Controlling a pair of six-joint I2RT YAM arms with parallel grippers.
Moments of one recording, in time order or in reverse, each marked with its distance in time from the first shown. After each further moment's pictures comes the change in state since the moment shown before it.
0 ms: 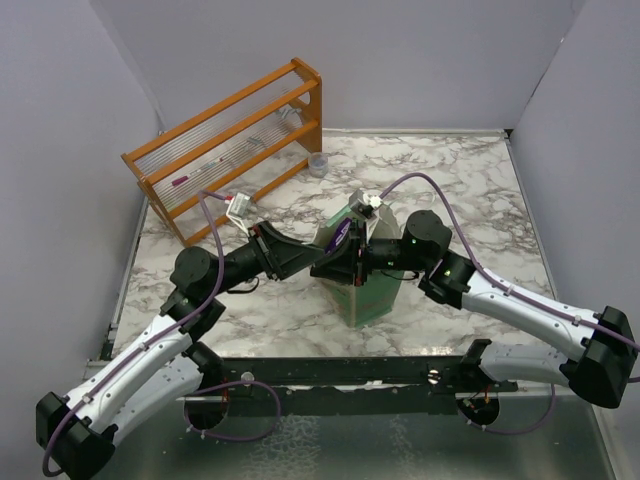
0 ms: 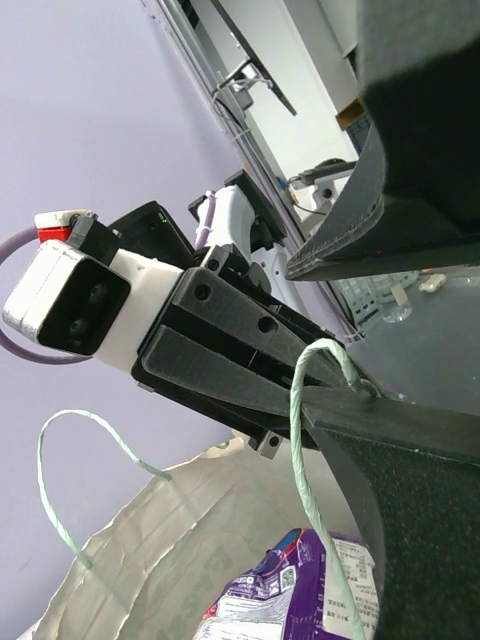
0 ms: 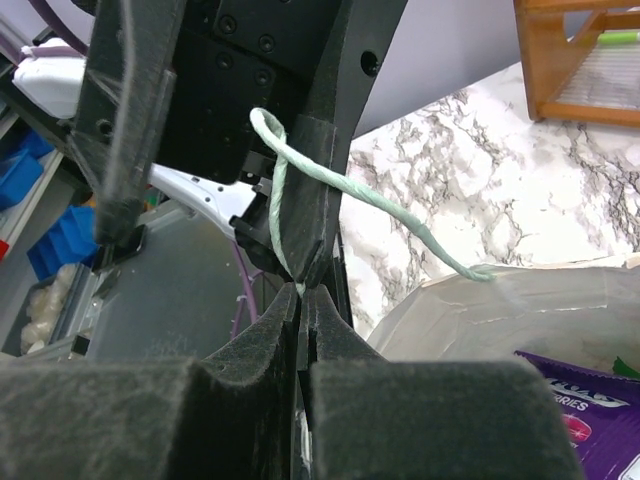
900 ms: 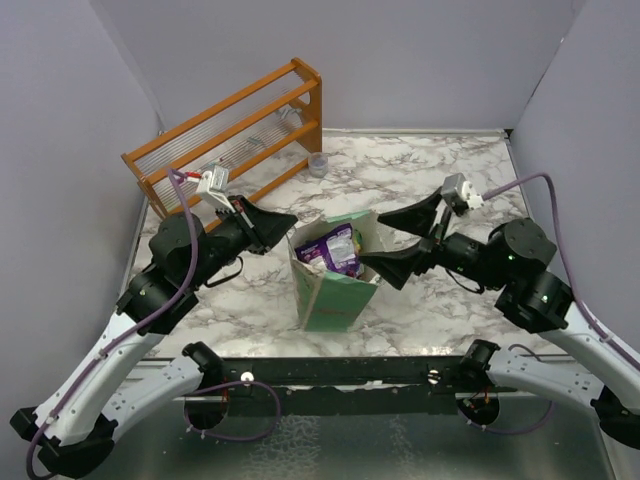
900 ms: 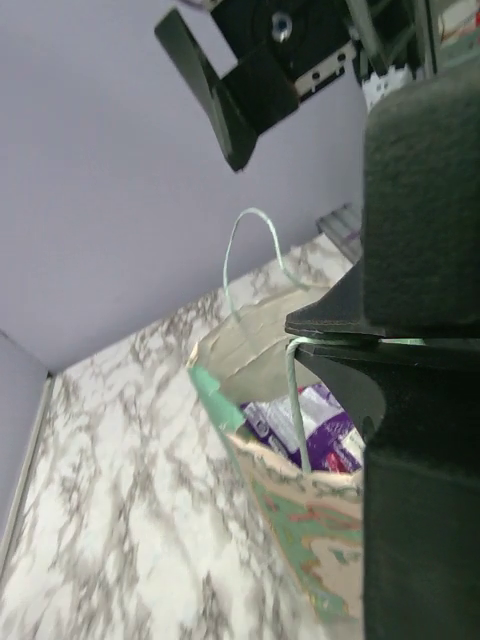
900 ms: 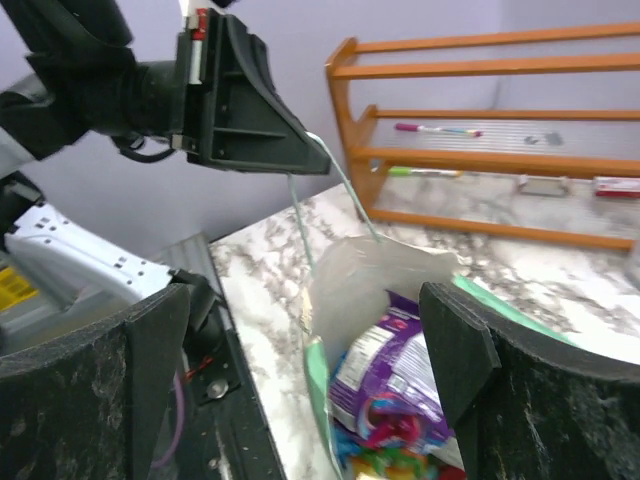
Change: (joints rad) left arm -0.022 0.023 0.418 -0.713 -0.403 0.357; right arm 0.000 -0.338 0.192 -0.424 0.360 -0.217
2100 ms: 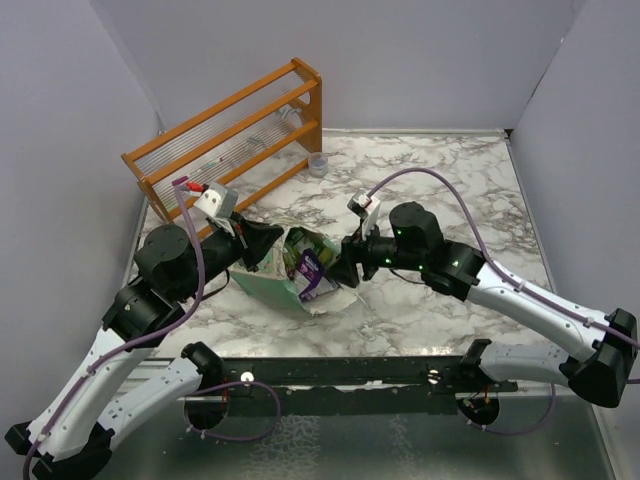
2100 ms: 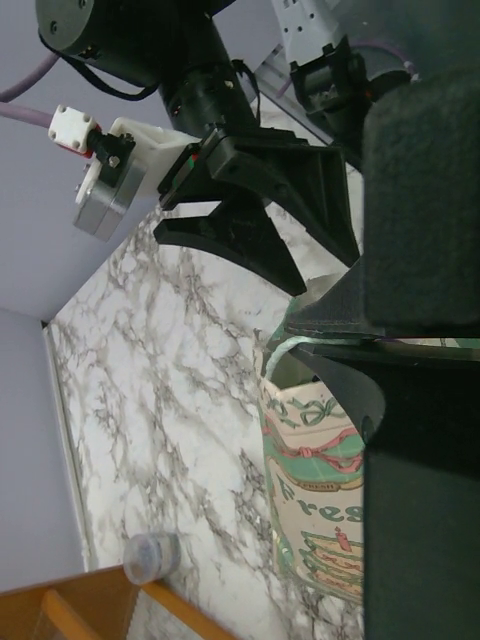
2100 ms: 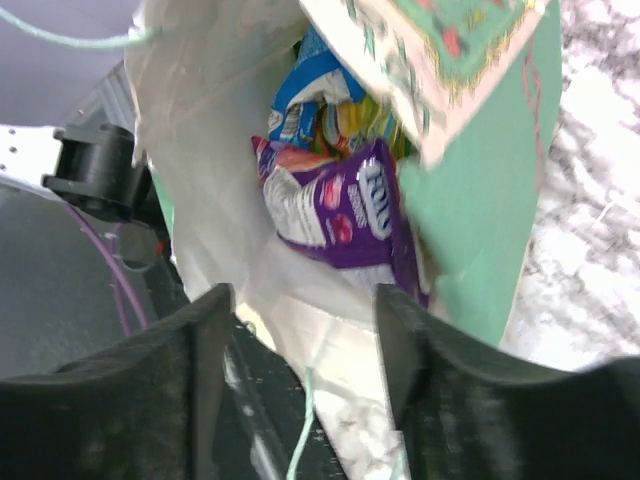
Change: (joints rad) left arm 0.000 -0.055 0.060 -0.178 0.004 0.500; right arm 0.000 0.343 -0.042 -0.130 -0.037 0.083
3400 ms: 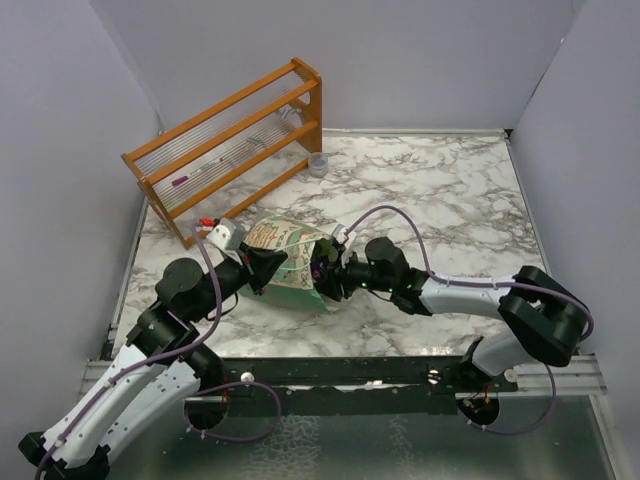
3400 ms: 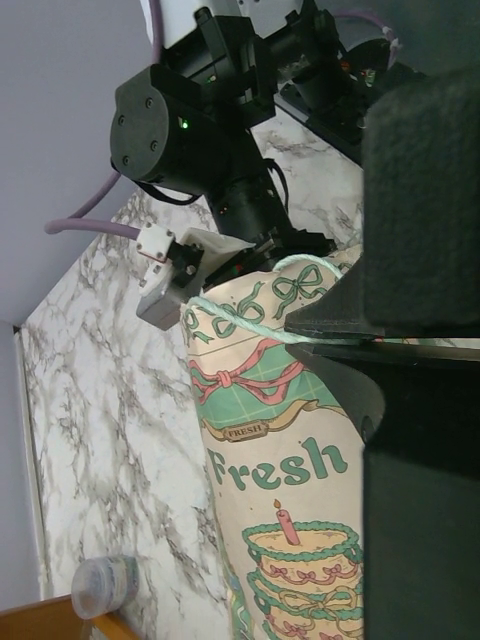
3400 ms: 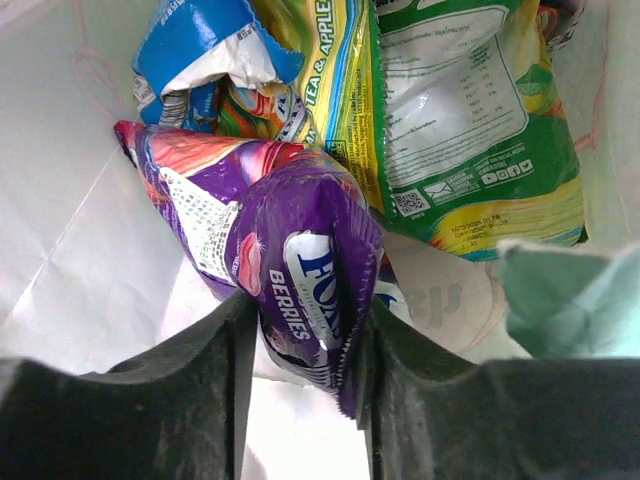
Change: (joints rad) left arm -0.001 -0.184 -0.393 0.235 0.035 -0.013; right arm 0.002 0.331 -0.389 0.764 -0.005 -0.156
